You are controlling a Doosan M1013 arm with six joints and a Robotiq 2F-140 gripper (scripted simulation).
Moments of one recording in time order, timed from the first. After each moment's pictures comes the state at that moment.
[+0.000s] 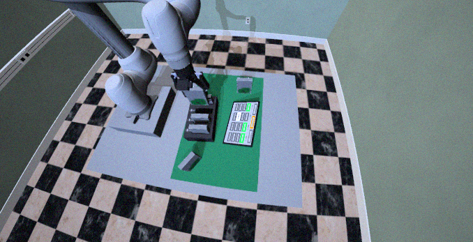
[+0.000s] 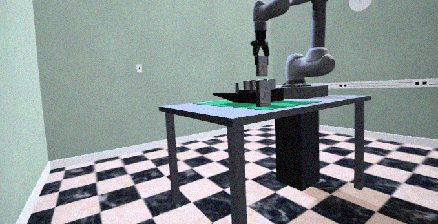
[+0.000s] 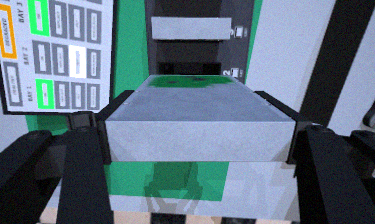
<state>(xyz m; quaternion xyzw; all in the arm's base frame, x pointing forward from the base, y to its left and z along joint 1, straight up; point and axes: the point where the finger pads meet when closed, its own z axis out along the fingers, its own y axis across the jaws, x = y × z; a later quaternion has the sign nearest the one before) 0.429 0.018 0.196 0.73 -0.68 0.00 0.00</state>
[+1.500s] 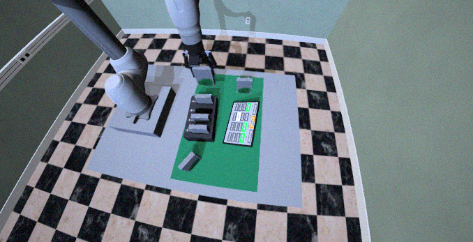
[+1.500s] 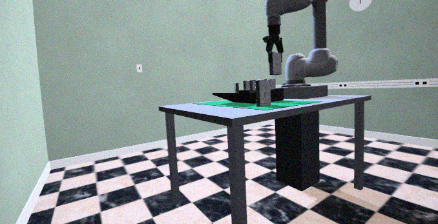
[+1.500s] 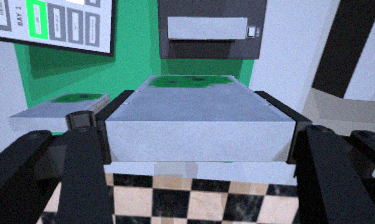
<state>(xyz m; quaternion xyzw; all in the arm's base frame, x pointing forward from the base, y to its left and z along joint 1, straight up) 0.439 0.151 0.197 0.73 -0.68 0.00 0.00</state>
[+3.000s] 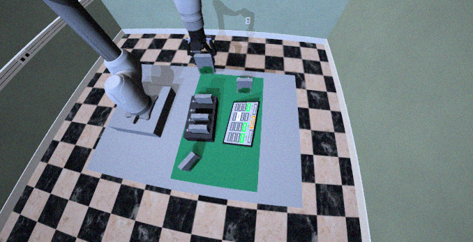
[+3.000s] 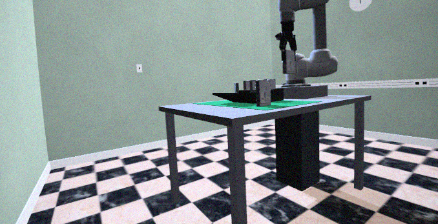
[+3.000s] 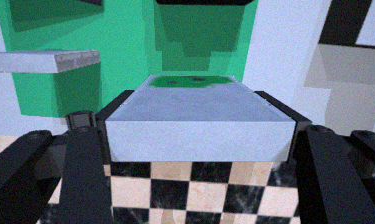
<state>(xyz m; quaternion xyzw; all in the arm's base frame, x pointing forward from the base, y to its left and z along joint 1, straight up) 0.423 0.245 0.196 0.73 -0.68 0.00 0.00</state>
